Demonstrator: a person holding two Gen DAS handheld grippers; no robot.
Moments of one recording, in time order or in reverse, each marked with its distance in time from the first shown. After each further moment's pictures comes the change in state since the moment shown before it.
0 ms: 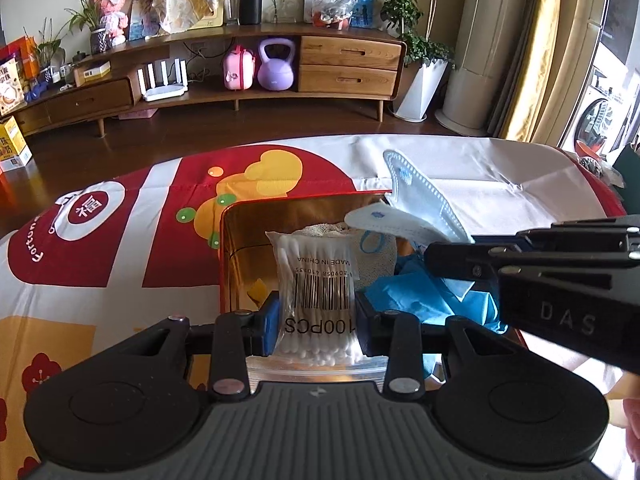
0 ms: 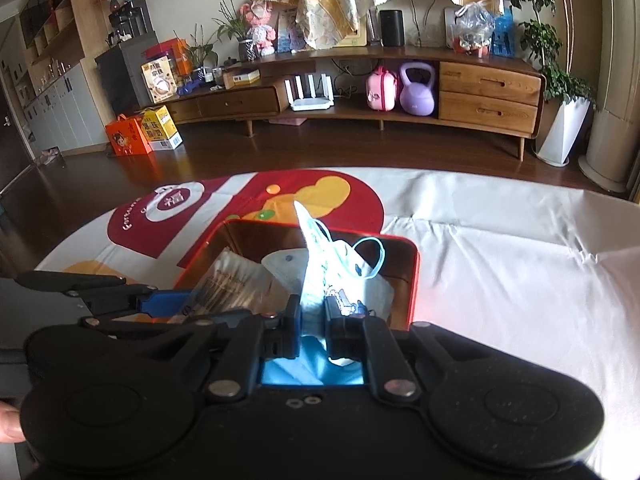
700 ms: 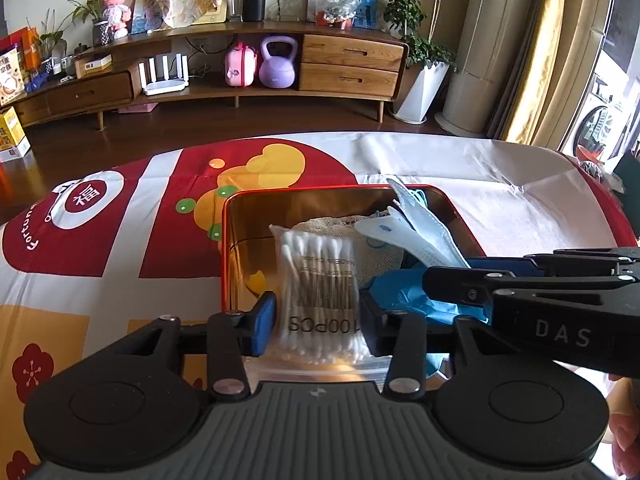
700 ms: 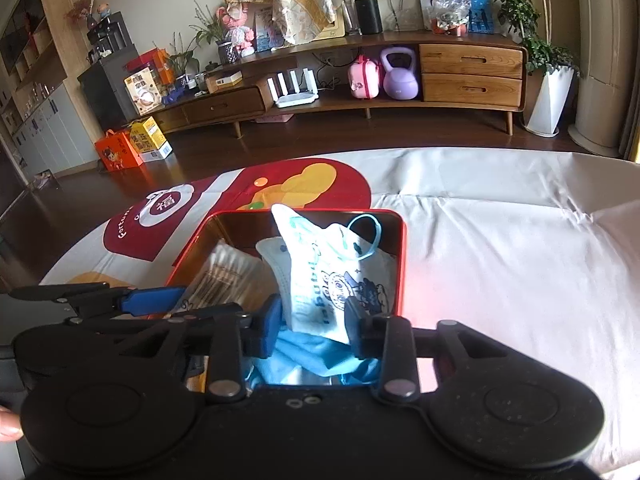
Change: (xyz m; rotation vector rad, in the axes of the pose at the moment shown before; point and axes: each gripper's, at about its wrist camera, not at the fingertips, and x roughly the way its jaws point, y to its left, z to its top) left arm 0.003 0.006 -0.006 -0.026 -0.002 -0.010; right arm -0.008 -0.011 -0.009 0.095 0.000 -0.003
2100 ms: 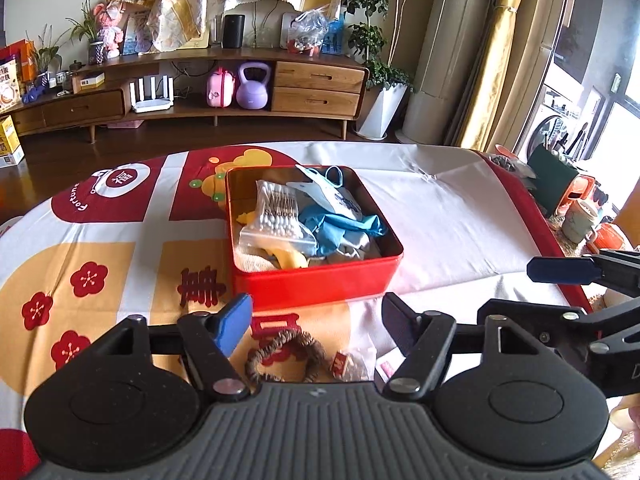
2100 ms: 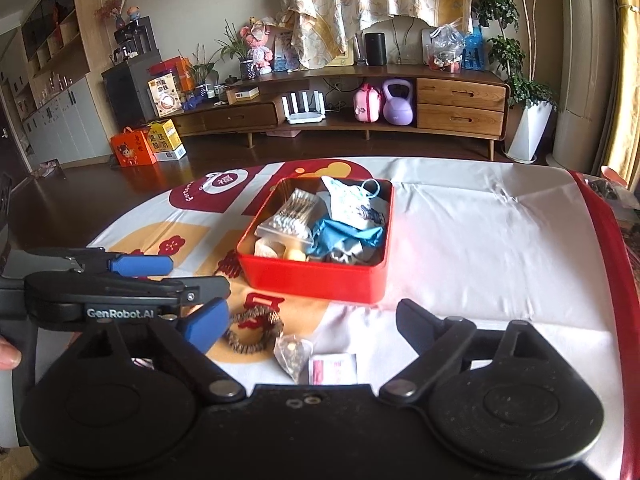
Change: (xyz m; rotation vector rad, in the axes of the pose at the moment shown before) left arm -0.168 -0.016 -0.081 0.021 -0.073 -0.088; right arm -0.175 0.058 -0.090 -0.076 -0.058 -0.045
